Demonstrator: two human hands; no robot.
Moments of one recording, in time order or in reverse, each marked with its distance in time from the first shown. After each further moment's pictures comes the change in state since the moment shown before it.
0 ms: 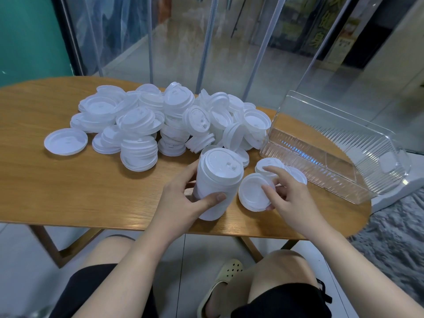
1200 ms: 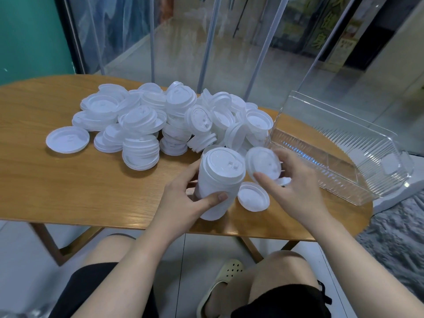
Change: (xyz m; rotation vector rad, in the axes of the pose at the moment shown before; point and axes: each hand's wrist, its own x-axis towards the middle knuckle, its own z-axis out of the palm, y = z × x) left_hand 0.002 -0.001 0.000 -0.011 0.000 -0.004; right_hand 0.014 -0.039 -0.004 -0.118 0.181 -0.108
